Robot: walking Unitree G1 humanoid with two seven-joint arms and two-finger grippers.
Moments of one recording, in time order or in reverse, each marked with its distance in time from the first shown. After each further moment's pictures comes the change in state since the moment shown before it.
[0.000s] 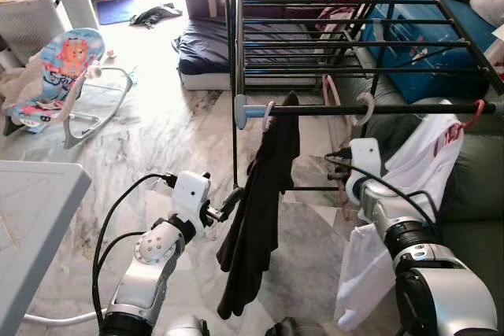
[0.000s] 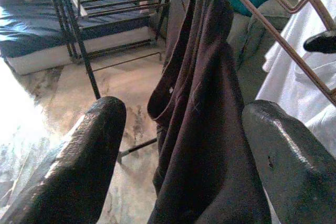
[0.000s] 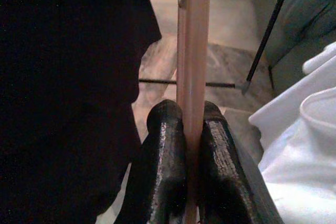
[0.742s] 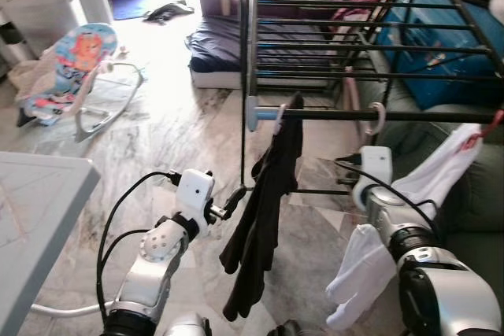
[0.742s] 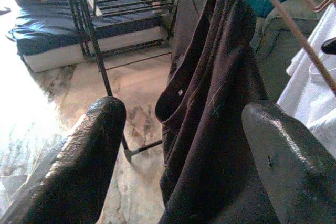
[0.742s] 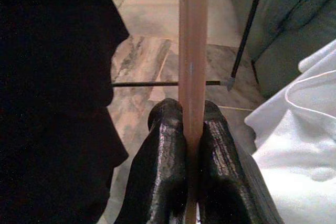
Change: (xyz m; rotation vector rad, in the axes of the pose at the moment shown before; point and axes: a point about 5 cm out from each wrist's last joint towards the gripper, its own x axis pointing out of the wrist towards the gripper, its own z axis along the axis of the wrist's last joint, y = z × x) left arm 0.006 -0.005 0.004 0.017 0.000 0.009; right arm -0.002 -0.021 -0.011 0.079 -0.015 -0.139
